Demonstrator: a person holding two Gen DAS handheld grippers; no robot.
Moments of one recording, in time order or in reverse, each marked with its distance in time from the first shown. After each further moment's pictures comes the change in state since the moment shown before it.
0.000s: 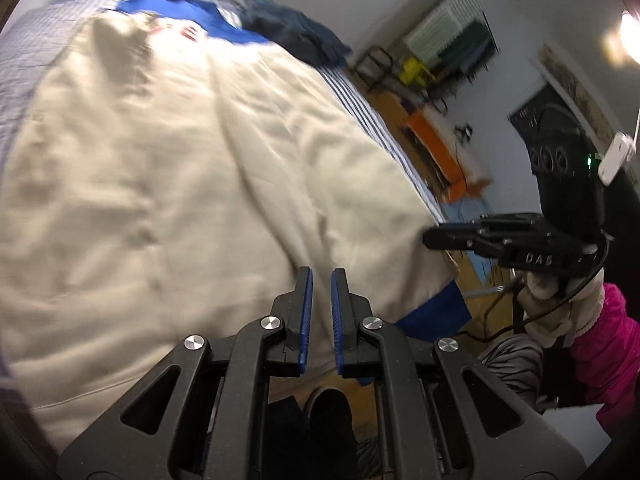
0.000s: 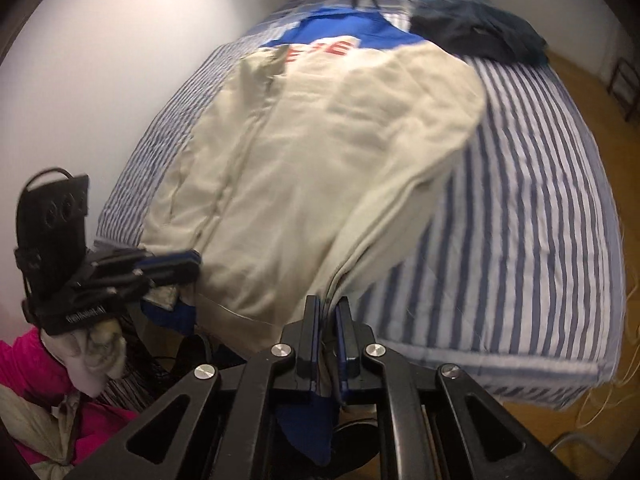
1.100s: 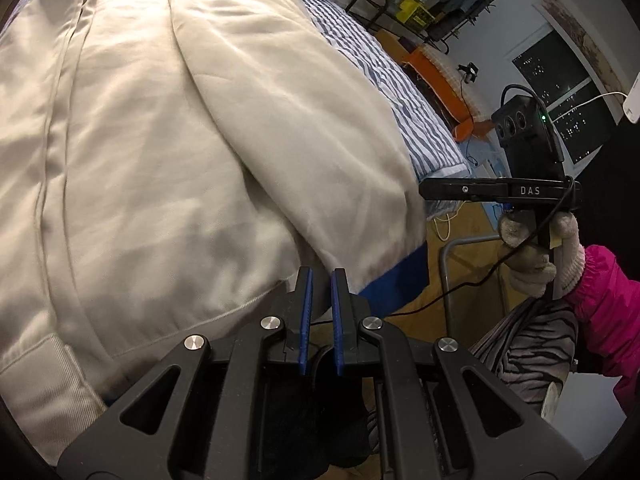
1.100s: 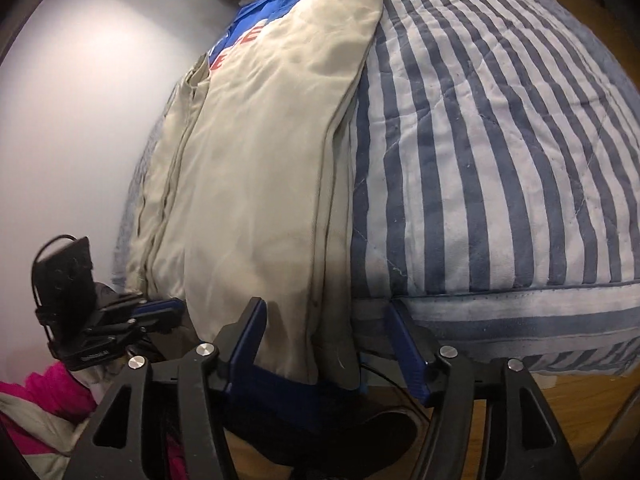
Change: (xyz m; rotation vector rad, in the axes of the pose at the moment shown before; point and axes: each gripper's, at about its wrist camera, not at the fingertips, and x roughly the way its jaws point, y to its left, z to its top) left arm 0.093 -0.040 -0.031 0.091 0.230 0.026; right arm 0.052 -0.133 -0.069 0.312 0.001 0.247
